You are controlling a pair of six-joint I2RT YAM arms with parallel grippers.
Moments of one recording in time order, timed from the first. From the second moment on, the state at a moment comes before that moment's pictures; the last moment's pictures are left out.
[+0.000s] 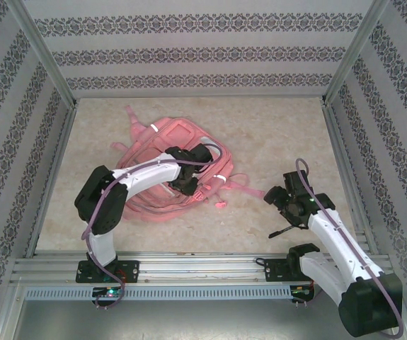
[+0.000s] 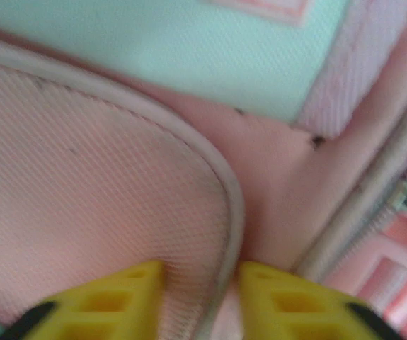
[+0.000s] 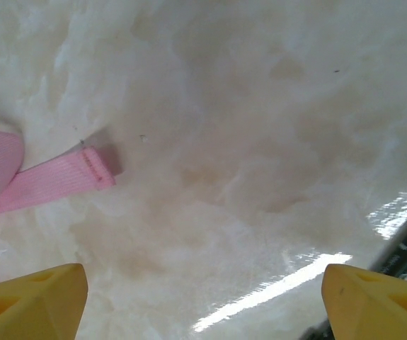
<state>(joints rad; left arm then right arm) -0.73 1.87 1.38 -0.96 -0.19 -0.34 0.19 0.89 0.55 -0.80 -0.01 0.91</state>
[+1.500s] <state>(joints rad) -0.55 1.66 1.31 -0.67 0.43 -0.42 0.57 1.46 0.83 -0.10 -0.66 -0.62</state>
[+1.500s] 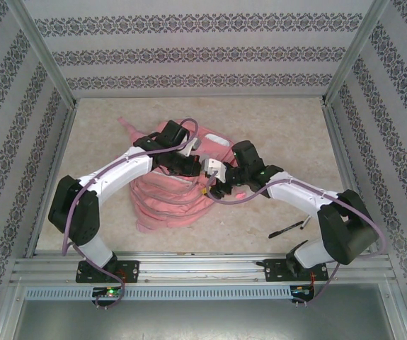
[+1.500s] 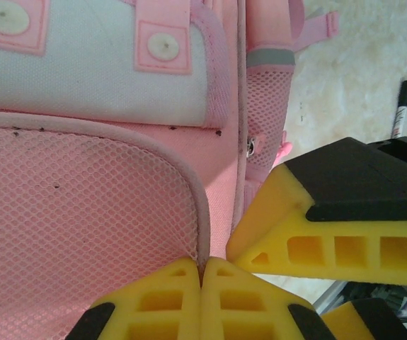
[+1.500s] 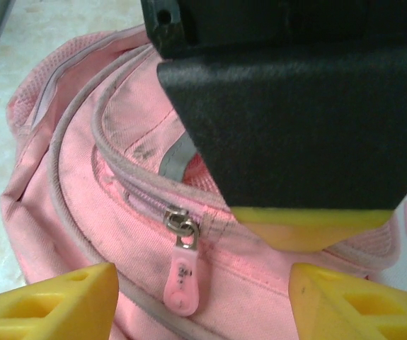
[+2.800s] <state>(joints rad) -0.56 1.71 1.29 -0.54 0.49 -0.67 0.83 1.34 0.67 0.01 -0.37 -0.33</state>
